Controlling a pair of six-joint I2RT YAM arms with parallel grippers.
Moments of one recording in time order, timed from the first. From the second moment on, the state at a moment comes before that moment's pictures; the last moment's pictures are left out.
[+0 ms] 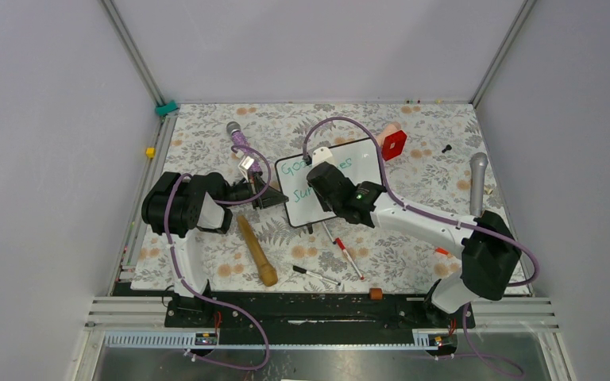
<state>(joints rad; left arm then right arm) -0.13 1.99 0.55 1.47 1.19 -0.76 0.93 1.55 1.16 -0.42 0.46 0.22</state>
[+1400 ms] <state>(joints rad) -0.13 1.99 0.55 1.47 1.19 -0.76 0.93 1.59 1.21 -0.48 0.44 0.21</state>
